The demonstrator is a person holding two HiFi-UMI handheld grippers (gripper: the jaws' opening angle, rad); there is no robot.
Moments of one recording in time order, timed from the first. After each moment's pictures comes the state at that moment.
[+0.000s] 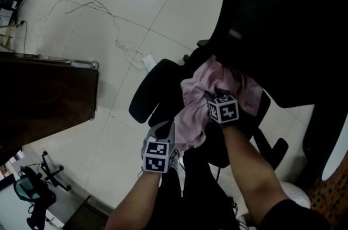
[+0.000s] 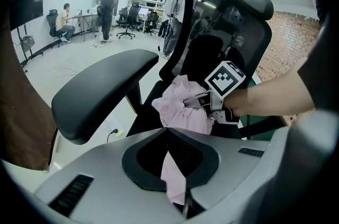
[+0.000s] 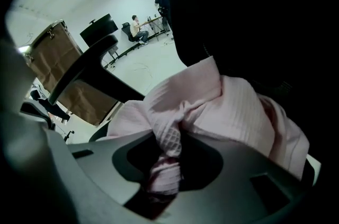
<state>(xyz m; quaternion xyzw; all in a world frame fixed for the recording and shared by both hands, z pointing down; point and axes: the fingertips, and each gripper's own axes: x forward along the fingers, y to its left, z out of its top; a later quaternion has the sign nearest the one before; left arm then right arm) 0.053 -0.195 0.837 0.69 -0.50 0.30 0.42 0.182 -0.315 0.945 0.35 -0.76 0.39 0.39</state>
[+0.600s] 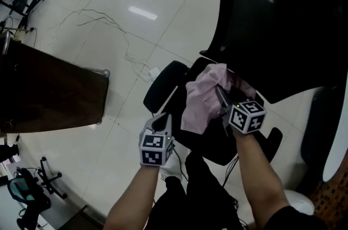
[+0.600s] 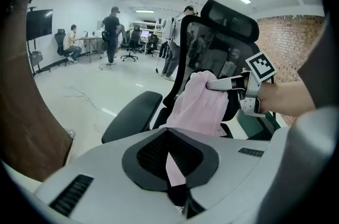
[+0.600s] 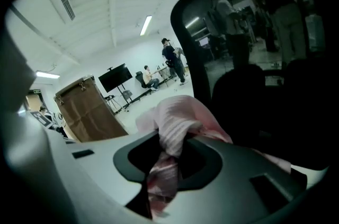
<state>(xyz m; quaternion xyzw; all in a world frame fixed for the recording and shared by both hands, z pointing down) 0.015 -0.198 0.730 0.72 -0.55 0.24 0.35 0.180 -0.325 0.717 0.39 -0.84 0.34 0.15</state>
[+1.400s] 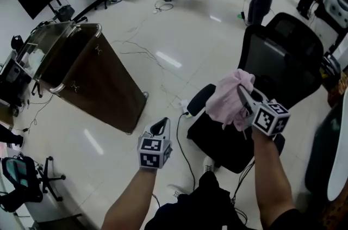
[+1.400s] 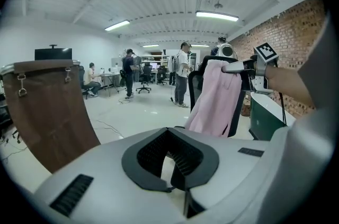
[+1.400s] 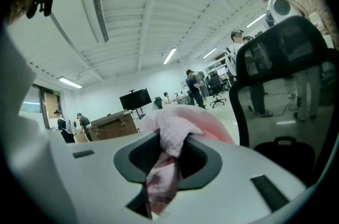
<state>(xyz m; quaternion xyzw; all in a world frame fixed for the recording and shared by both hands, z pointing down) -0.121 -0.063 0.501 0.72 -0.64 0.18 0.21 0.111 -0.223 0.416 0.37 -0.90 0.24 0.03</state>
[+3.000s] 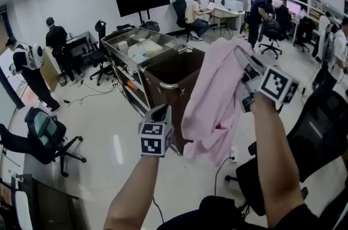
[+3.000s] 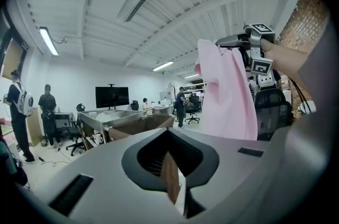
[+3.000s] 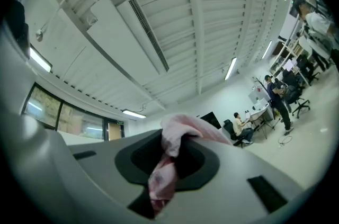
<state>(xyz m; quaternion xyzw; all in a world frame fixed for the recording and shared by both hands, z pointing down) -0.427 0.144 0.257 0.55 -0.83 0.08 0.06 -0.277 -0.038 0.047 0.07 -0.97 0.17 -0.17</state>
